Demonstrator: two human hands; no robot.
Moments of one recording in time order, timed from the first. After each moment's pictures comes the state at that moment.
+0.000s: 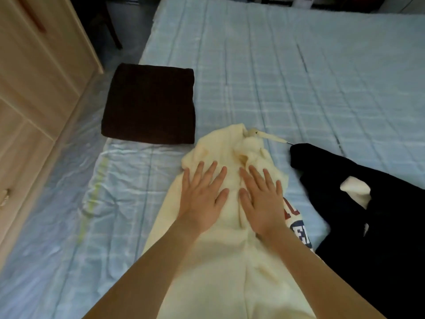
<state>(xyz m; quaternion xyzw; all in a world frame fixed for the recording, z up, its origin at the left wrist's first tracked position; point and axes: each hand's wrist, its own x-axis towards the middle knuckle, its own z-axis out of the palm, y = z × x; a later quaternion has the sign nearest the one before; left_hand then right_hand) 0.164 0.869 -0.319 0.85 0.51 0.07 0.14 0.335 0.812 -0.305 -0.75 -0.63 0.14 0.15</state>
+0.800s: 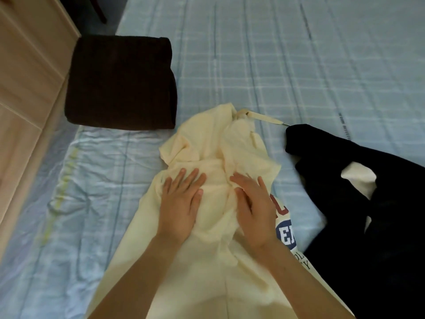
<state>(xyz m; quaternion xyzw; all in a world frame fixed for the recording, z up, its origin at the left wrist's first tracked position) 0.172 0.853 -0.364 0.79 0.53 0.19 0.23 0.348 0.795 -0.330 -0.69 -0.55 0.22 0.41</state>
